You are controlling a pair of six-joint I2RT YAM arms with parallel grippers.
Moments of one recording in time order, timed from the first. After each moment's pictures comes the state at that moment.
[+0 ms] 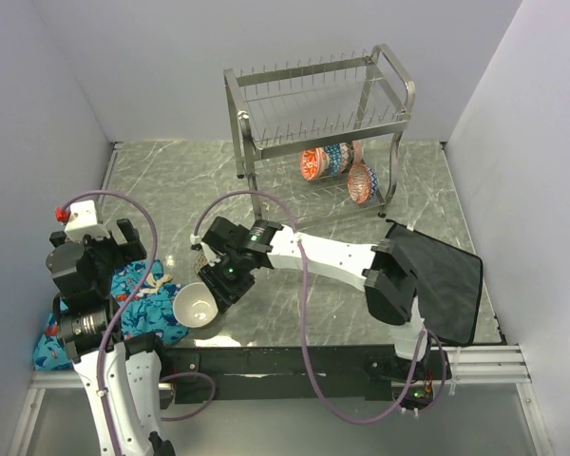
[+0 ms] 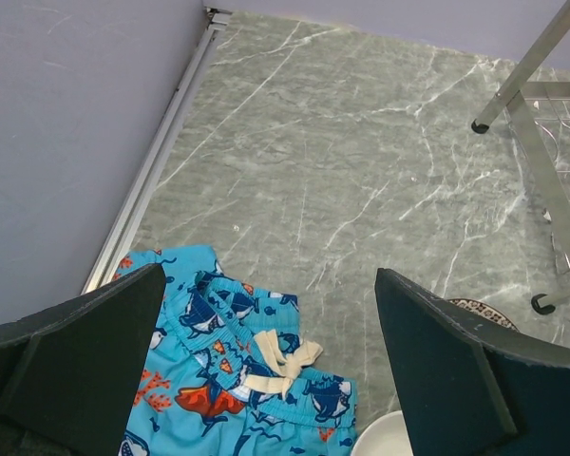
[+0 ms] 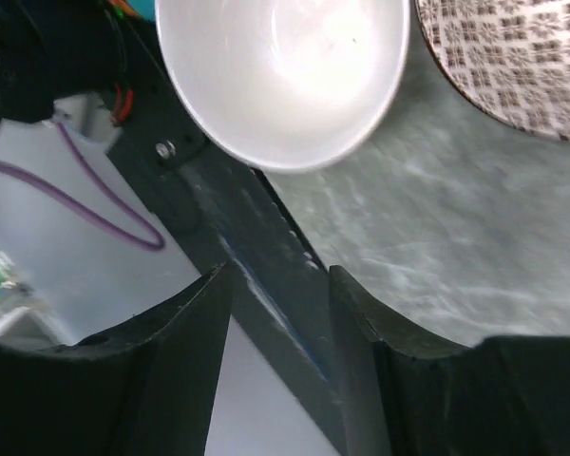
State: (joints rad) left arm 0.36 0.45 0.84 -0.61 0.14 -0.02; right arm 1.14 1.97 1.72 -0.85 -0.33 0.34
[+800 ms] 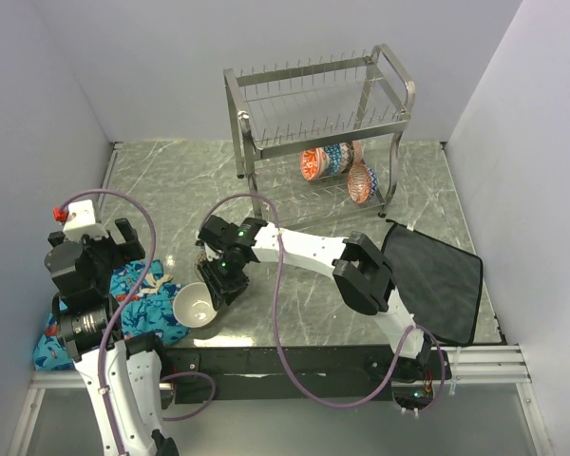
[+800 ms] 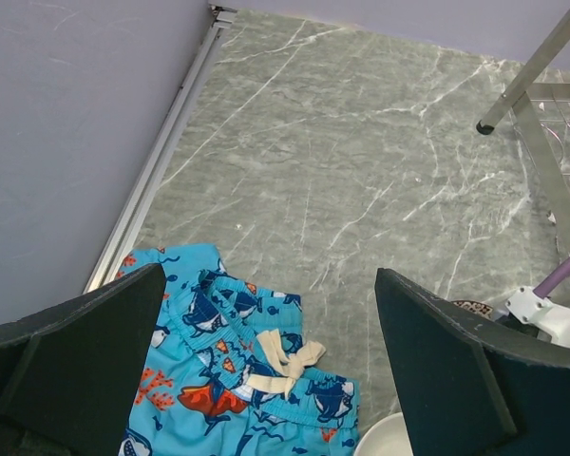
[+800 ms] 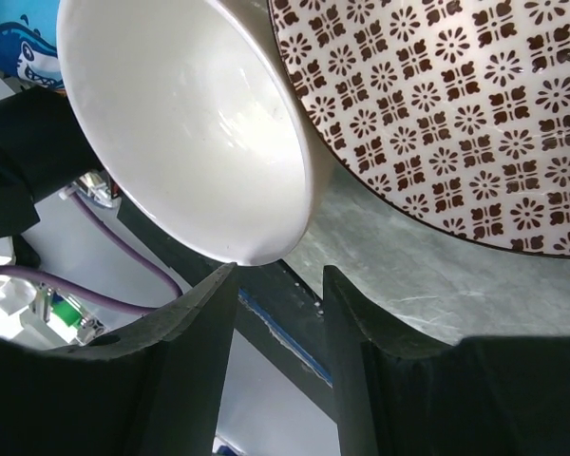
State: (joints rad) left arm 0.39 0.46 0.84 -0.61 0.15 -0.01; right arm 1.09 2.17 1.82 -0.84 -0.41 0.53
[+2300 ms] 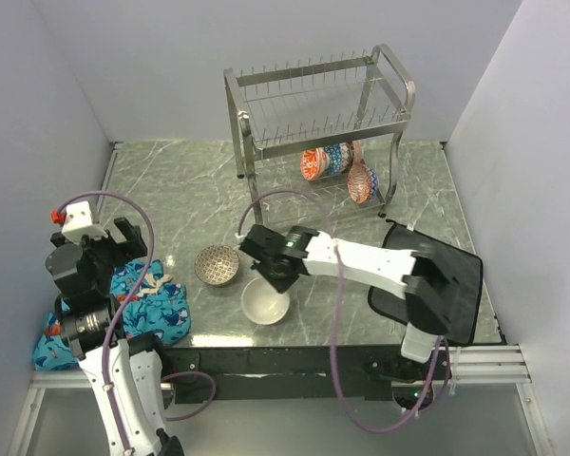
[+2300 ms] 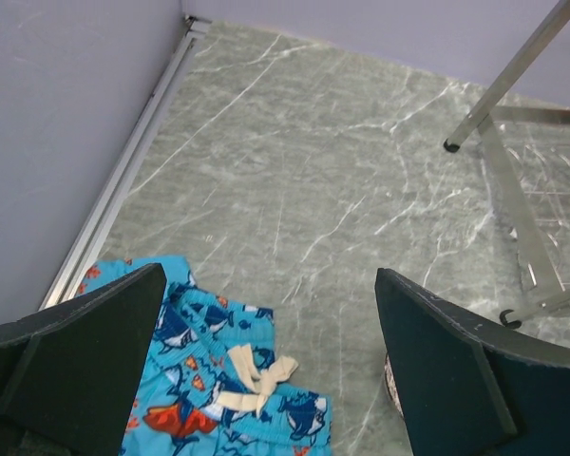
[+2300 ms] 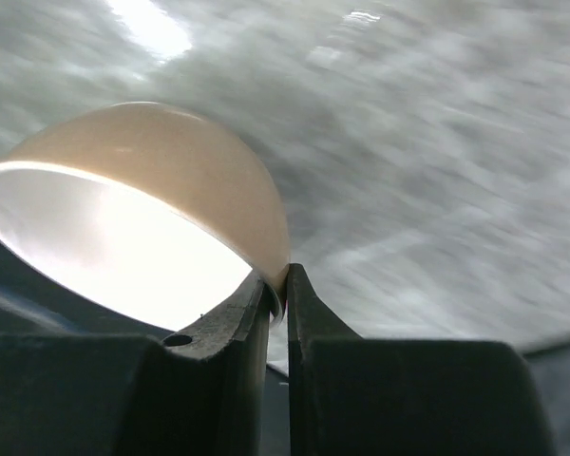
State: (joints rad) left arm 0.42 0.45 0.78 -0.55 0.23 -0.08; right arm 1.09 1.77 1.42 -0.89 0.10 0.28
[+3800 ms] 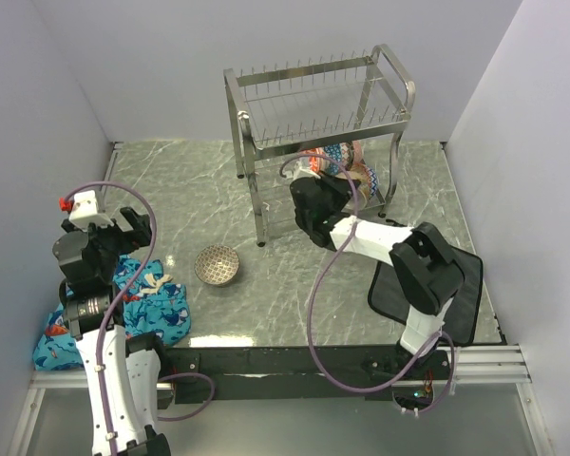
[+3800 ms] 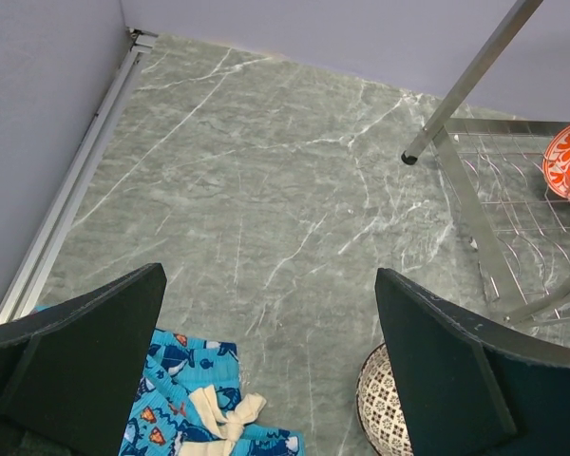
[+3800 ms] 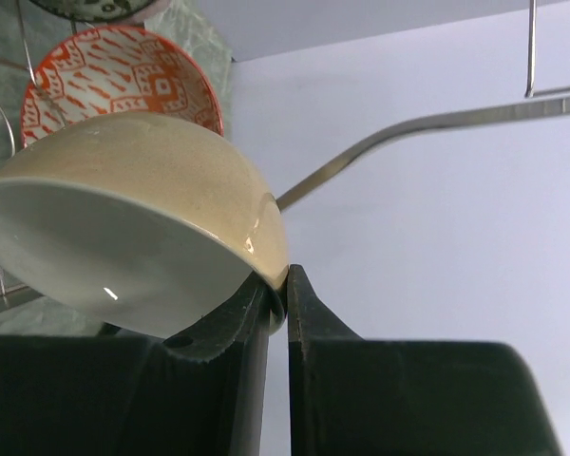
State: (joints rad) left arm 0.35 0.54 0.72 -0.35 0.26 -0.15; right arm 0.70 1.77 1.10 0.30 1.24 -0.95
